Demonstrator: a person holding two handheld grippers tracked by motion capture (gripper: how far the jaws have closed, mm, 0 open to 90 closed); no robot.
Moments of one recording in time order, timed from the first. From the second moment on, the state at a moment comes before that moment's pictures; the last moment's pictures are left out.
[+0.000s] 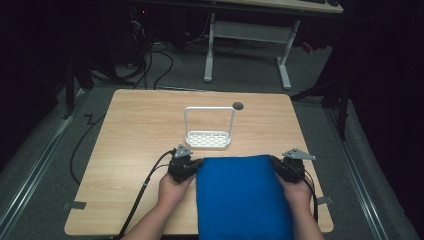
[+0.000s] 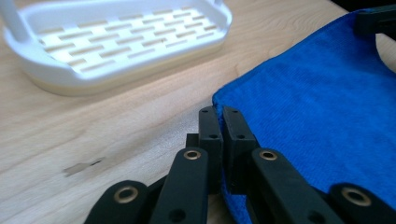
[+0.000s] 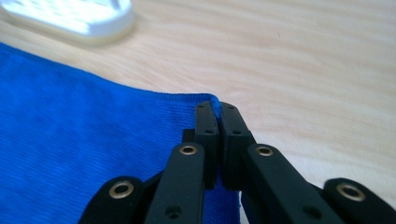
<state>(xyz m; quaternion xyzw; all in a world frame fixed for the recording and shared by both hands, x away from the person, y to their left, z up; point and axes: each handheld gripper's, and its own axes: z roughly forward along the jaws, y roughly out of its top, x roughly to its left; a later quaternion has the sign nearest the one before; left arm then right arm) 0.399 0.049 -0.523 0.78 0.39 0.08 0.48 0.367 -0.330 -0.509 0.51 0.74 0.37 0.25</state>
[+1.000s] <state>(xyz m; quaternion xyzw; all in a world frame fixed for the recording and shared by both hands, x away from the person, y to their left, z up) 0.367 0.147 -0.484 0.72 0.41 0.18 0.53 0.337 -0.259 -0.469 0.41 0.74 0.47 0.25</state>
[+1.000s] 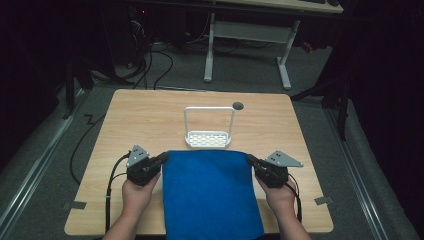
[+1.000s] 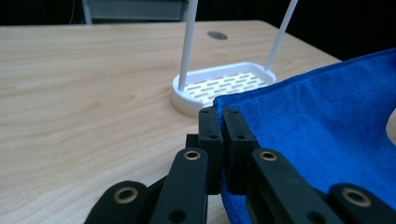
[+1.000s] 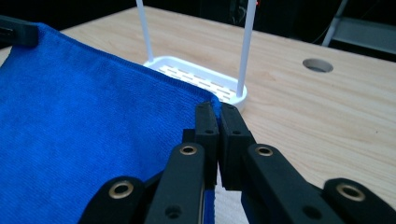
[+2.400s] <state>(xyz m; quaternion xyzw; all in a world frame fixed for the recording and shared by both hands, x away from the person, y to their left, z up) 0.359 0.136 -0.373 0.64 0.32 0.29 0.63 0.321 -0.245 -0.382 0.38 0.62 0.57 0.38</state>
